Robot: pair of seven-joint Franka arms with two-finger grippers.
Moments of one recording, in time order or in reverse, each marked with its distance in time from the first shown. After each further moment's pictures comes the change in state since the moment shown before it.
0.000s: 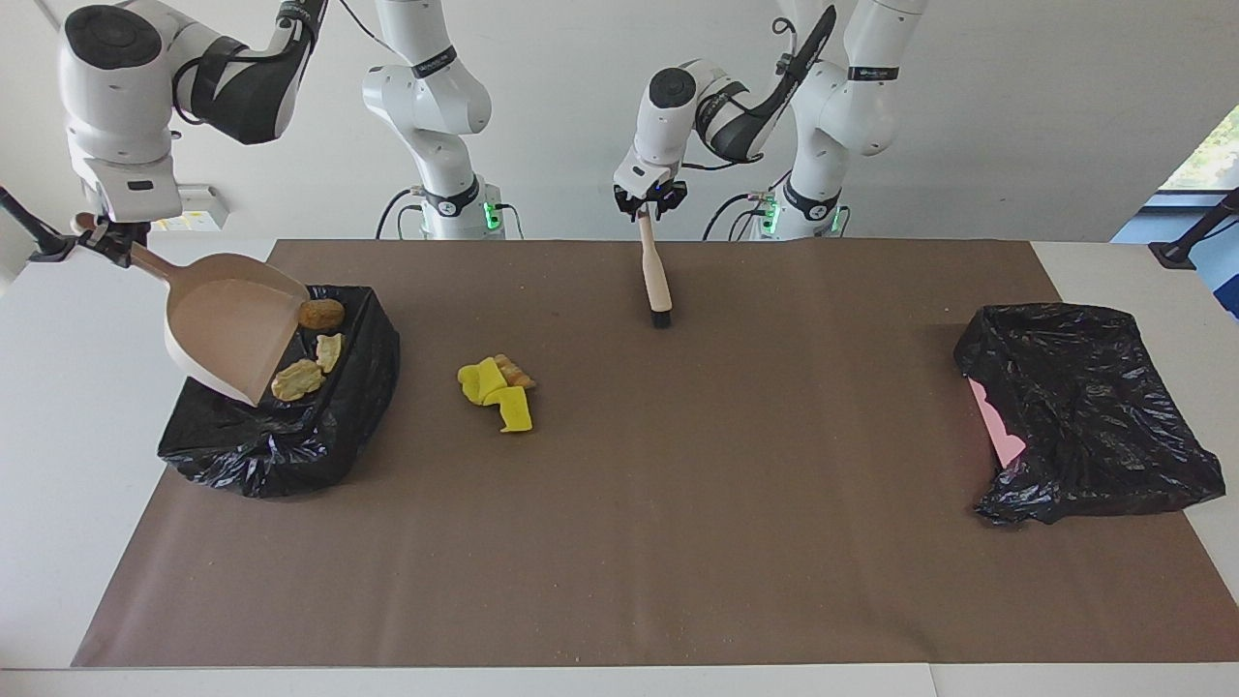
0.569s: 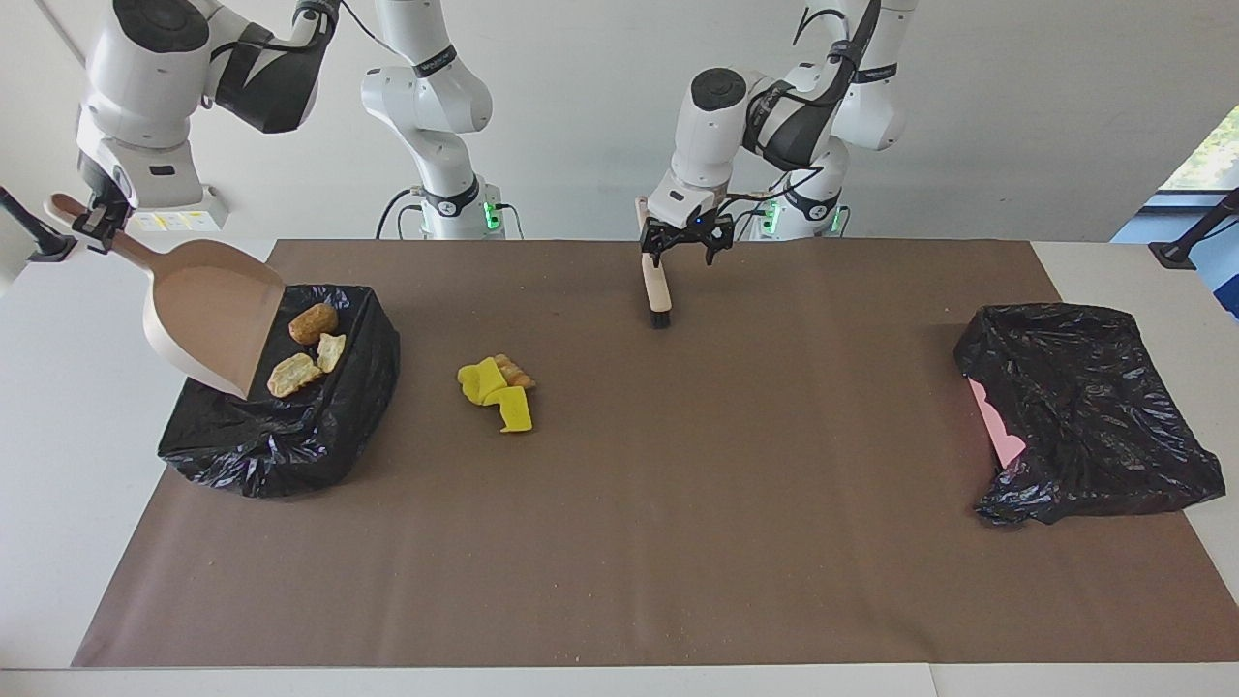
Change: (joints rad) left arm 0.423 0.080 0.022 0.333 0.271 -0.135 0.318; right arm 0.048 -0.027 0.060 0.141 -0.045 -0.176 0.060
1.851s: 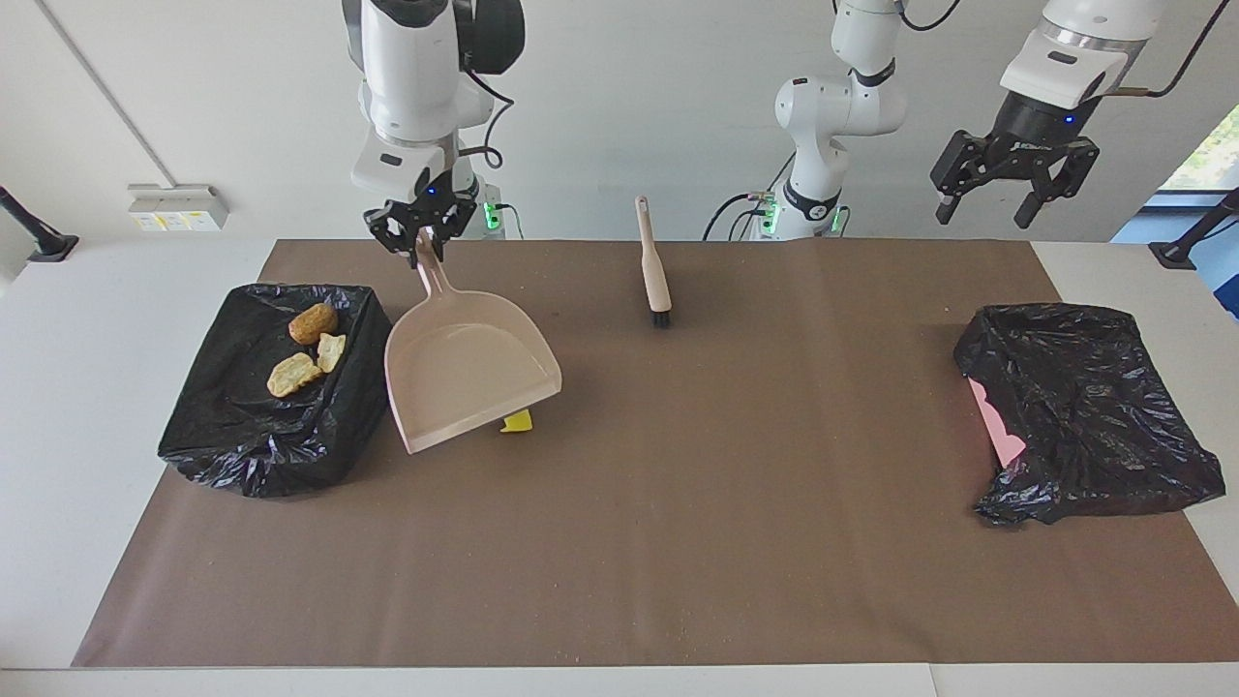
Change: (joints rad) left arm 0.564 0.080 0.010 0.718 0.043 -0.573 0.664; right arm 0.315 0.114 0.216 -0.002 0.566 -0.043 1.476
